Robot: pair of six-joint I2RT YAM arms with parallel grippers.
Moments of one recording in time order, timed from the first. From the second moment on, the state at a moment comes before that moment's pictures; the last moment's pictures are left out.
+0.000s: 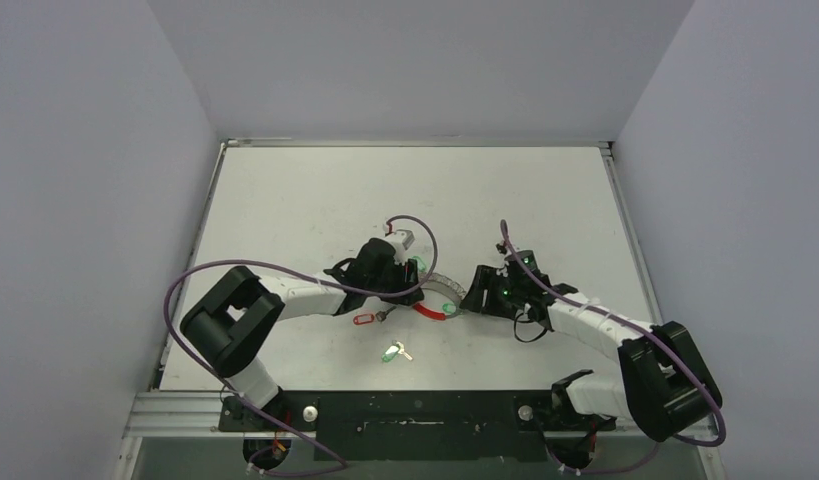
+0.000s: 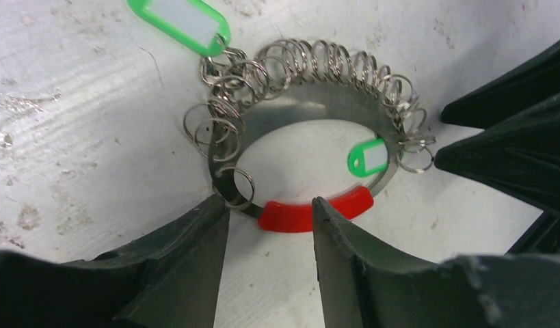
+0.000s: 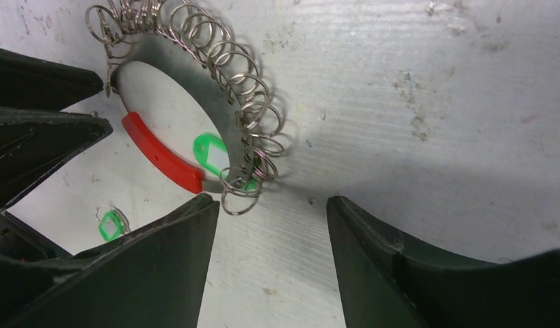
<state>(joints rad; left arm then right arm) -0.77 1.64 0.74 0.18 0.14 -0.53 0.42 1.25 0.47 -0.13 -0.26 0.58</state>
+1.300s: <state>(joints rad) -0.65 1.91 1.12 0.15 0.23 -0.29 0.46 1.13 0.65 -0.48 -0.10 0.35</state>
